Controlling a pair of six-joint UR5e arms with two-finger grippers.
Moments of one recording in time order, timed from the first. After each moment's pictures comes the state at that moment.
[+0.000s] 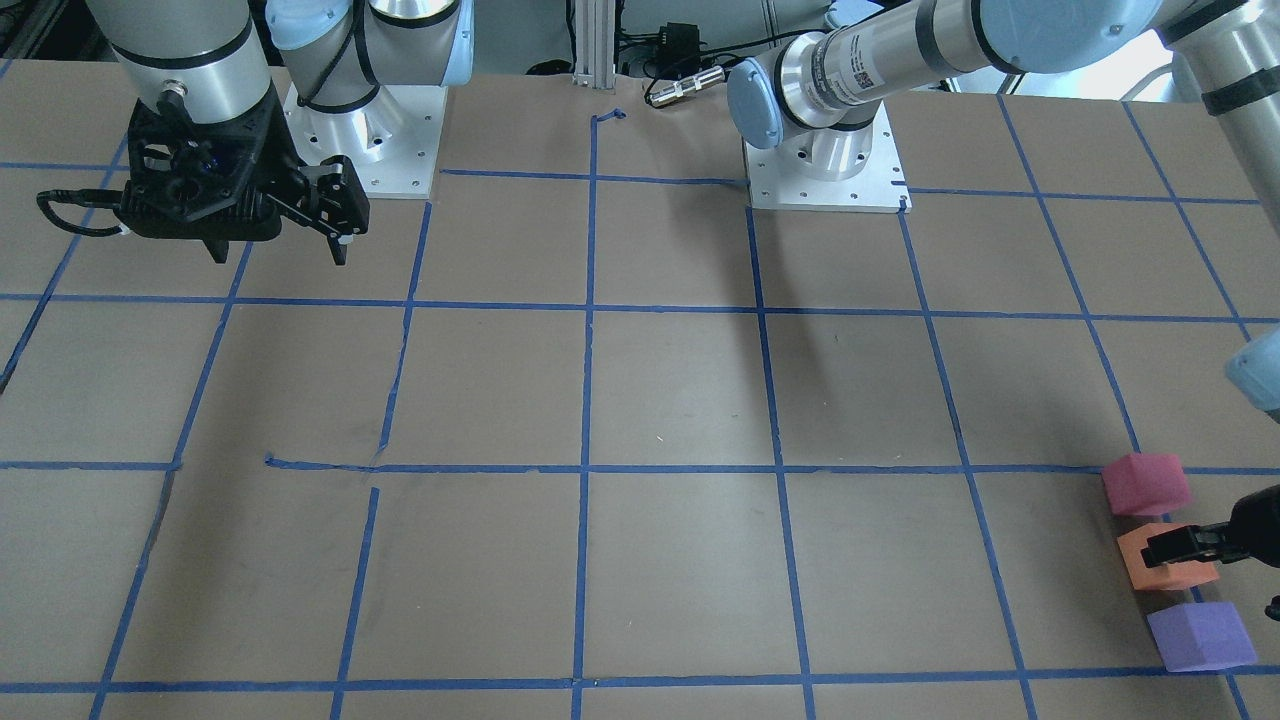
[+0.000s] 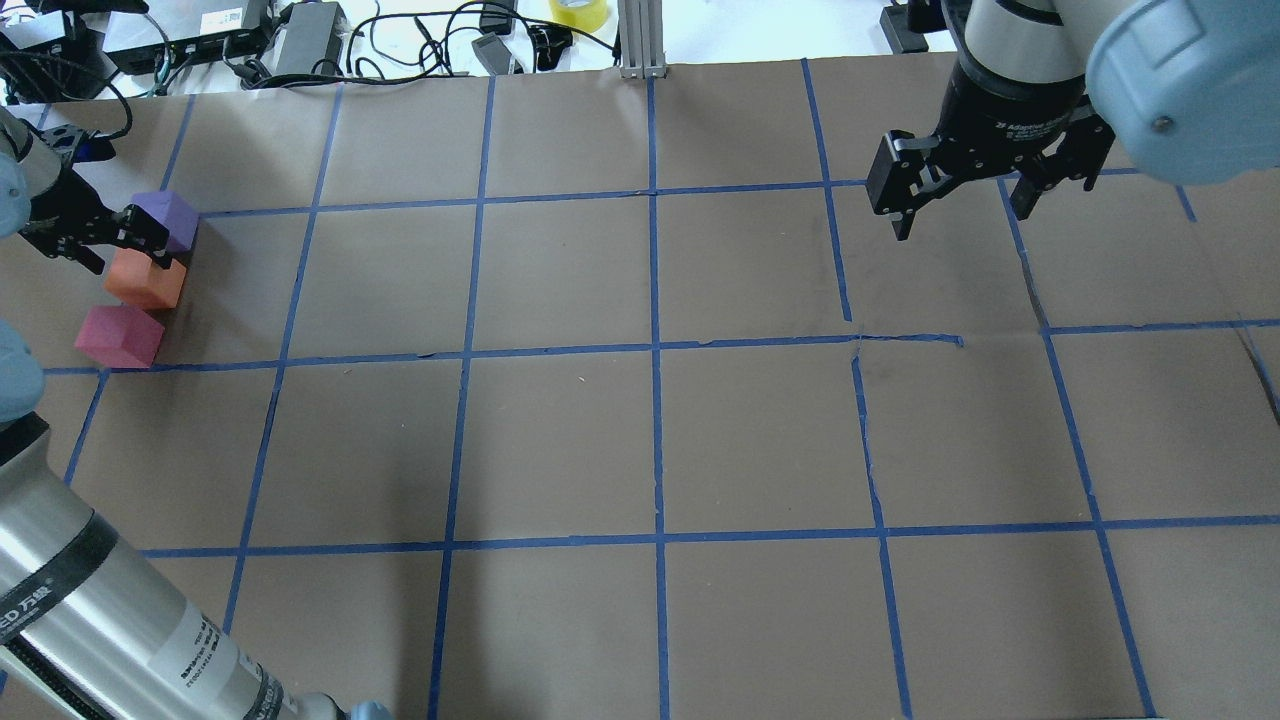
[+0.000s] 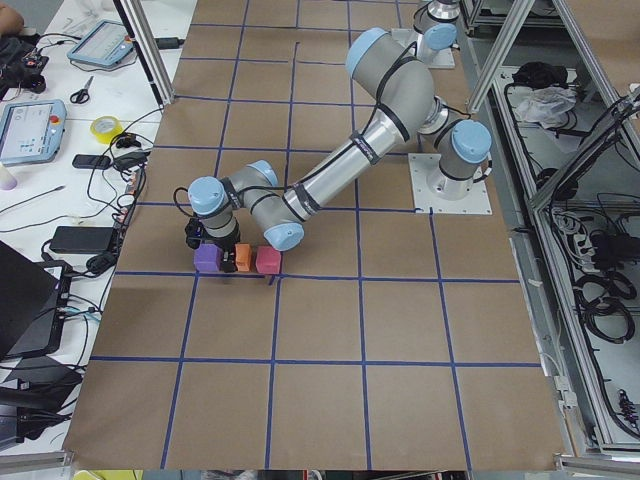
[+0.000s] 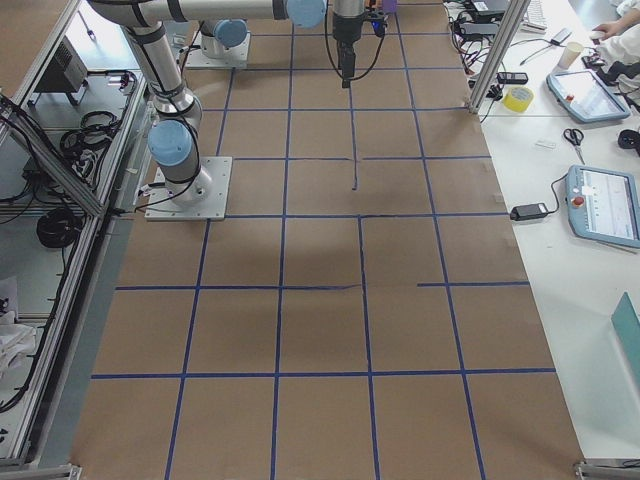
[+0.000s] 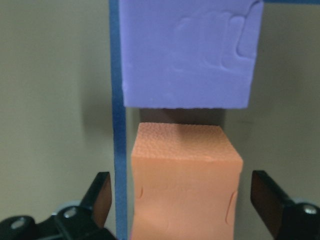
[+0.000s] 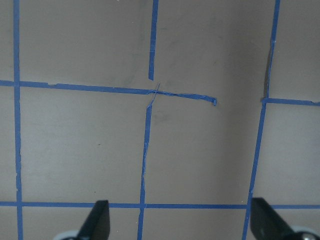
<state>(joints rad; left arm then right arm) -0.98 -2.30 -1.28 -1.14 1.60 0.54 1.61 -1.56 1.55 -1.56 -1.68 -0.04</state>
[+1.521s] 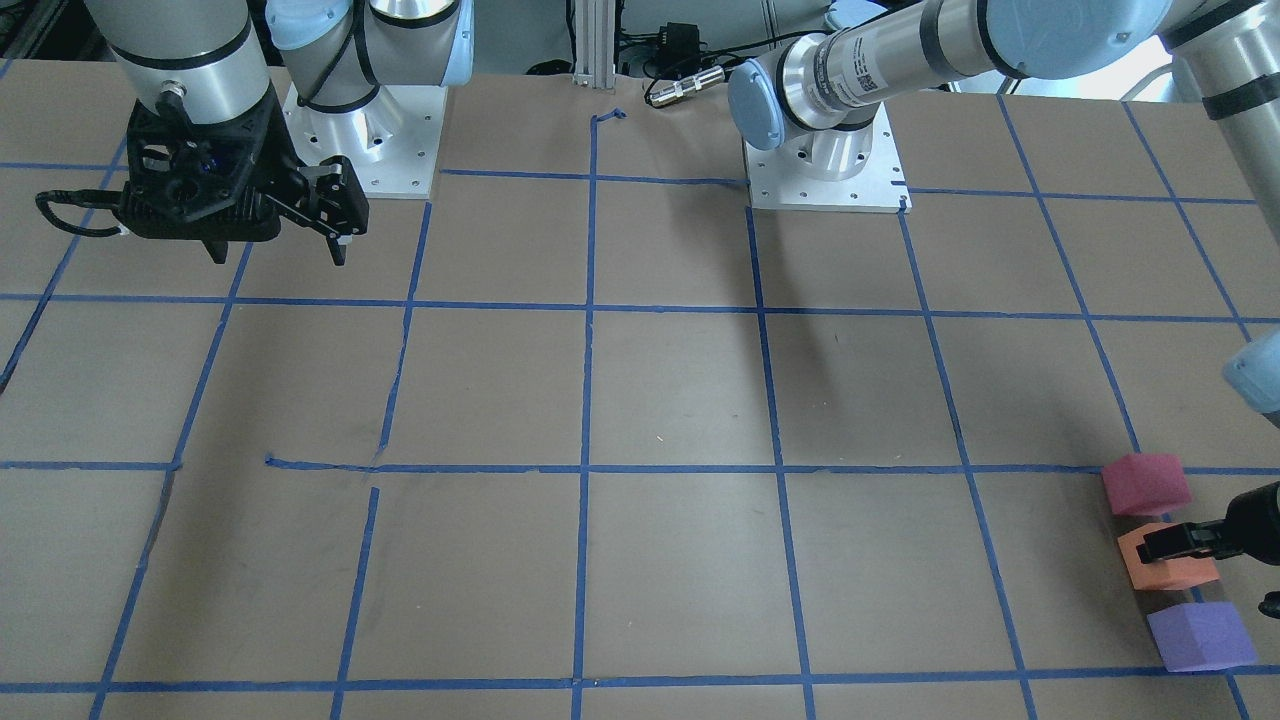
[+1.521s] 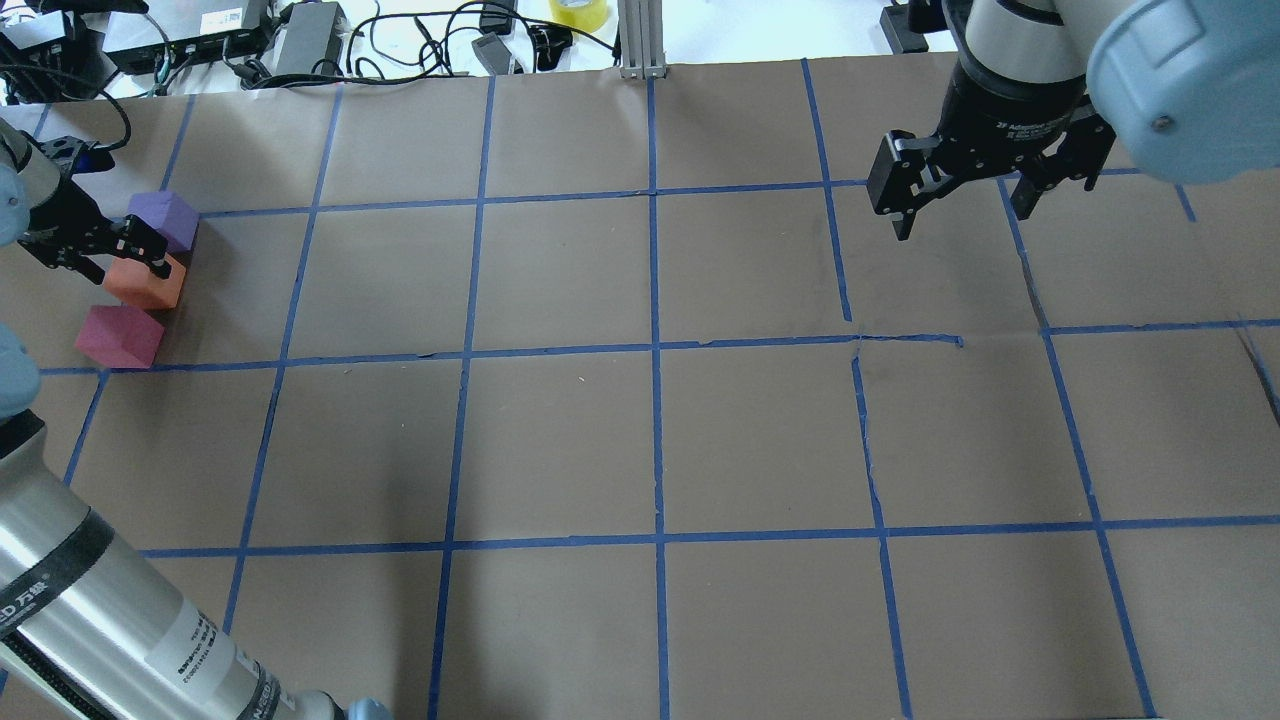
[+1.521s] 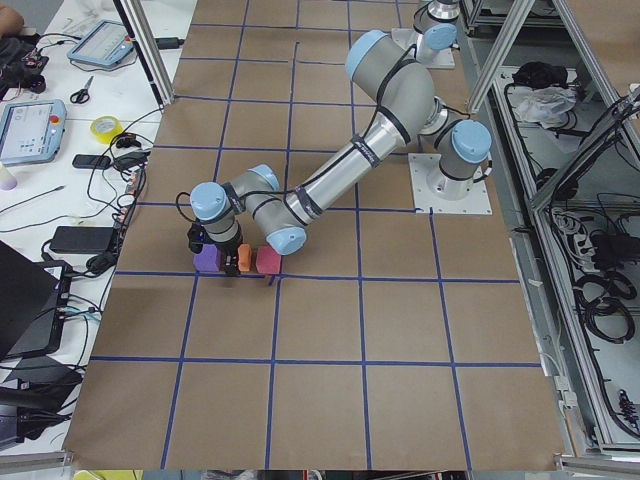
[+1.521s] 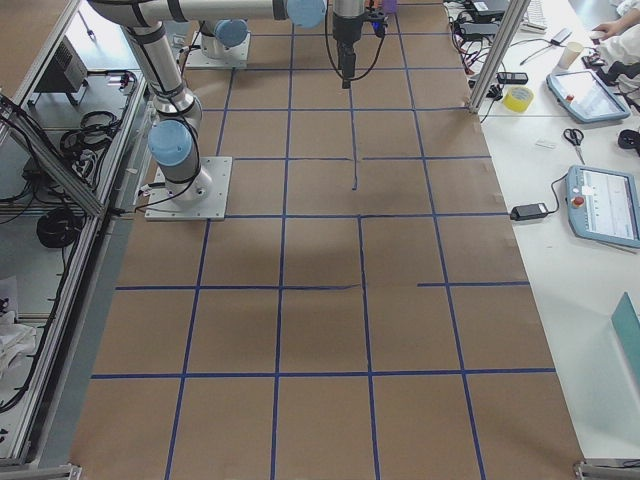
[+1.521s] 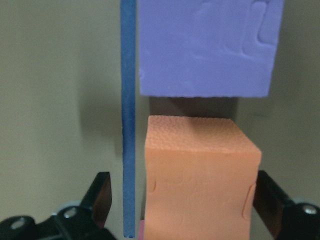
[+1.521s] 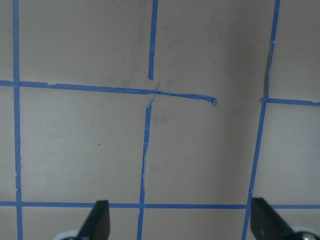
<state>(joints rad) -0.97 -2.31 -1.29 -1.14 1.60 0.56 1.61 -1.56 1.55 -1.56 -1.68 -0.04</state>
